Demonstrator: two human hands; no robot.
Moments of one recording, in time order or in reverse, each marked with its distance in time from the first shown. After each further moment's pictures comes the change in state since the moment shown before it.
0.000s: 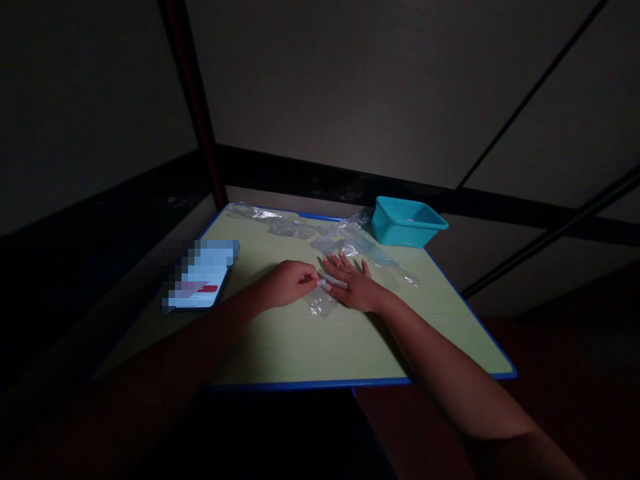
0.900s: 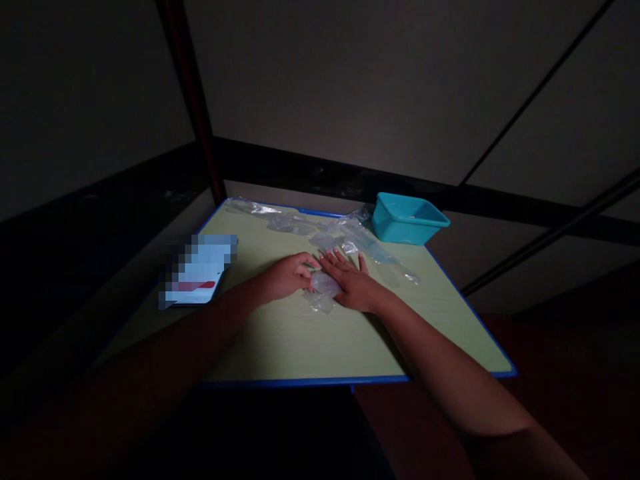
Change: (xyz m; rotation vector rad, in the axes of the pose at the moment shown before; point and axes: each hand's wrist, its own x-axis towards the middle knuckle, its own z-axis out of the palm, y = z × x) left_hand 0.005 -0.011 0.010 -0.621 -0.073 -0.240; right_hand 0.001 -0.001 0.003 -0.071 0.036 -0.107
